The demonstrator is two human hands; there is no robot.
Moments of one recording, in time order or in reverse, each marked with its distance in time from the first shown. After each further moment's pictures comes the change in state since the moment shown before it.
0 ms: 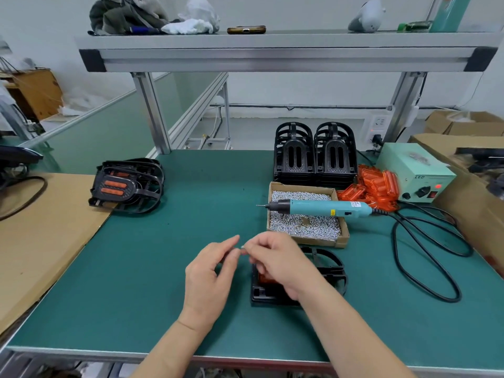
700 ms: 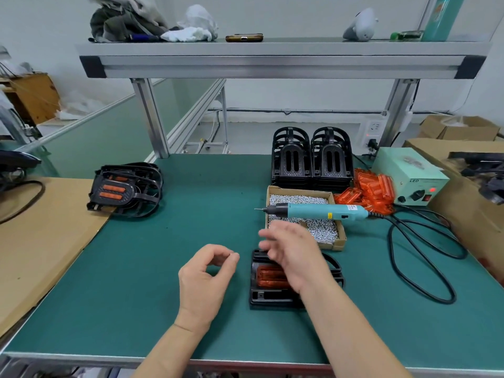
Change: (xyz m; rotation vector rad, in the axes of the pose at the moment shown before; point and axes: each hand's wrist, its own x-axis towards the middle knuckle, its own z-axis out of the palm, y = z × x) left_hand 0.001 -0.003 0.001 -0.175 0.061 -0.169; right_hand 0.001 -0.012 -0.016 0.528 0.243 0.083
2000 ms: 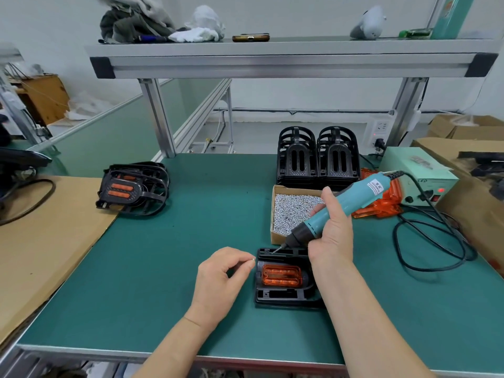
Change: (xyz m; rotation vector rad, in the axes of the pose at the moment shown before) left_hand 0.002 0.002 0.000 0.149 -0.235 0.180; right_hand 0.031 -0.025 -0.018 0.581 0.369 -0.248
